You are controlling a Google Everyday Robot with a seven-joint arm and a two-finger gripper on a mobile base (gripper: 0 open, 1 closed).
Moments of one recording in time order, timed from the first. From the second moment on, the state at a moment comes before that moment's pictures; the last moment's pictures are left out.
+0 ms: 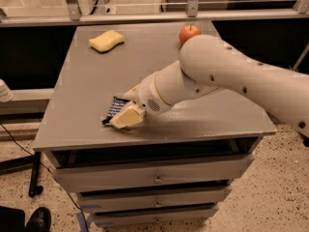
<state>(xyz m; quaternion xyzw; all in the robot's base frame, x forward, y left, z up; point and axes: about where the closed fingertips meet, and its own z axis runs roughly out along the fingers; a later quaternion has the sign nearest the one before) 0.506 0.075 0.826 -0.55 0.72 0.27 0.32</state>
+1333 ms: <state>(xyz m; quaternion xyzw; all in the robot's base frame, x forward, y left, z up) 0.578 -0.047 0.921 -0.55 0.75 0.09 0.37</state>
